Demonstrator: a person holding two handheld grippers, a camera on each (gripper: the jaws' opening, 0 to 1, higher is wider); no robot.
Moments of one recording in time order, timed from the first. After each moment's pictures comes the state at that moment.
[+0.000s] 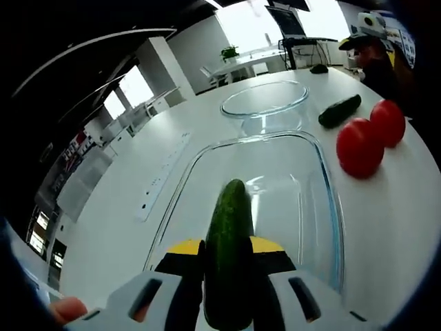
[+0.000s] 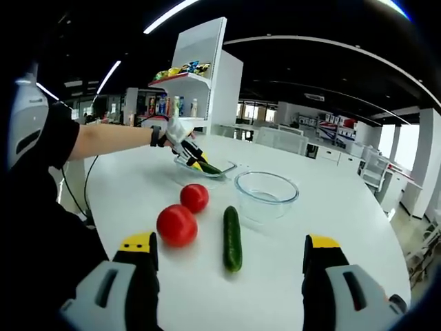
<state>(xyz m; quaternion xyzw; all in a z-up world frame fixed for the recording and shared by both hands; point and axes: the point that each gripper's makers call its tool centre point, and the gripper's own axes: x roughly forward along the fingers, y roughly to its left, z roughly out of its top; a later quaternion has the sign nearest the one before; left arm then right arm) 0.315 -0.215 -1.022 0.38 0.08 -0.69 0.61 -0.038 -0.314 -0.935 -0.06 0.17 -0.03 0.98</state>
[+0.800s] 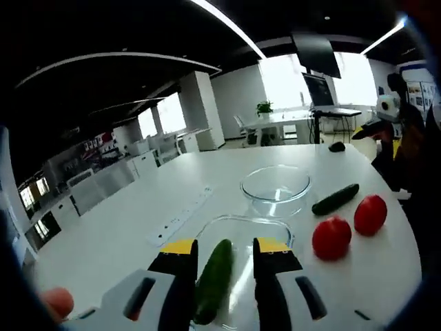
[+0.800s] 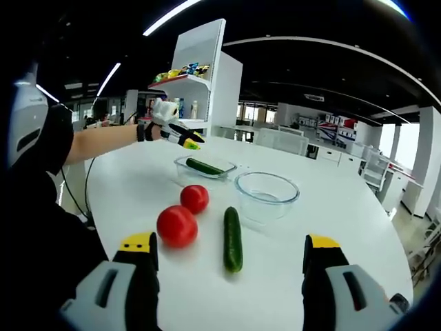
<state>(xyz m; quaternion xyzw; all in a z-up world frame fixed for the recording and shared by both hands) 0.289 -0.200 -0.915 0.15 0.06 -0.70 0.69 -0.036 -0.314 -0.937 -0.06 0.16 -0.02 0.98</state>
